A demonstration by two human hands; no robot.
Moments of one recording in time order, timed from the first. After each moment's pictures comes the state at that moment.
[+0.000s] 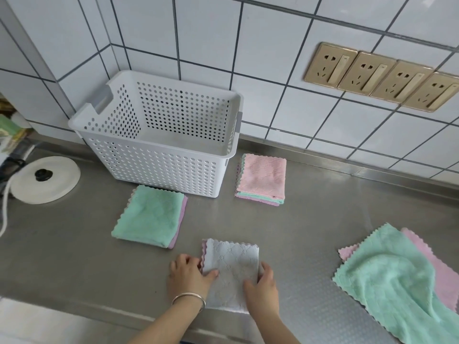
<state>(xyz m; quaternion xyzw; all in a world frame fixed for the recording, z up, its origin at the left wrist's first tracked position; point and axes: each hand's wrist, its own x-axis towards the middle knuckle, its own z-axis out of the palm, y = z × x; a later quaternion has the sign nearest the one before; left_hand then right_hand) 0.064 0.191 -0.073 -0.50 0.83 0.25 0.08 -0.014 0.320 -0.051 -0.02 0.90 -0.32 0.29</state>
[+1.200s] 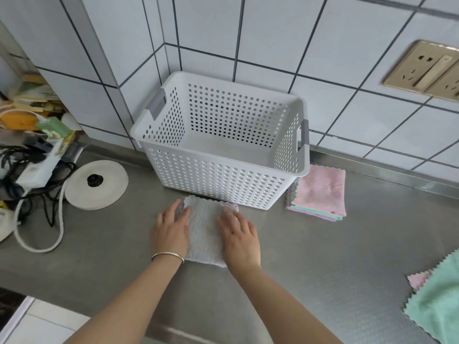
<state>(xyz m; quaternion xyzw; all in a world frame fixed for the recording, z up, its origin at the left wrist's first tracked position) 0.103 -0.015 -0.074 -0.44 0.88 0.15 -0.11 0.000 0.116 -0.051 -0.46 0.88 -0.10 0.08</state>
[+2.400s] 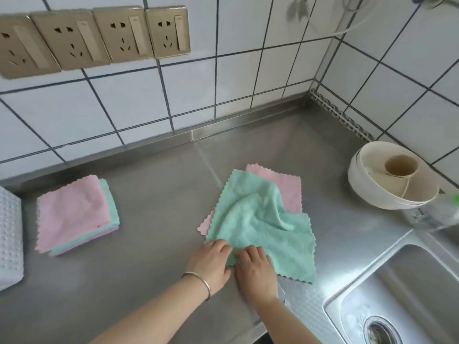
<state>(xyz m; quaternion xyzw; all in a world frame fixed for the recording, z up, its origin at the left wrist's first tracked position) -0.157 0.419 -0.055 0.18 0.97 0.09 0.14 -0.136 0.560 -0.092 -0.09 0.99 -0.14 -0.04</state>
